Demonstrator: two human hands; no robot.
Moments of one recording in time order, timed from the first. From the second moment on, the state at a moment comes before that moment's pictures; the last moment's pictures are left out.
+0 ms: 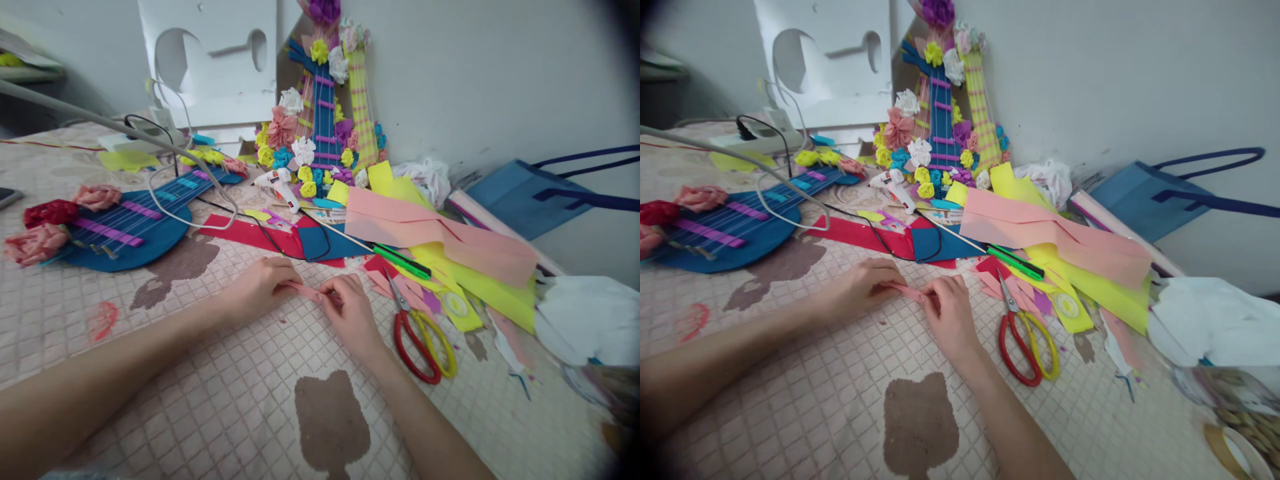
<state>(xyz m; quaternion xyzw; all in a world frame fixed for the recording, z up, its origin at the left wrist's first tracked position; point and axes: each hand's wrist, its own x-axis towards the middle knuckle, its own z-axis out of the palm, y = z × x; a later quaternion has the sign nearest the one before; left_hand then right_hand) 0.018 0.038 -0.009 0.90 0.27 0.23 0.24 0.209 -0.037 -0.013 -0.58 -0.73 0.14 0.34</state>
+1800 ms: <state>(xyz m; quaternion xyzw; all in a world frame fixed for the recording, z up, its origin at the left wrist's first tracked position) 0.029 0.024 0.004 0.81 0.37 0.24 0.37 0.236 -0.040 0.014 -0.55 -0.74 0.12 0.36</state>
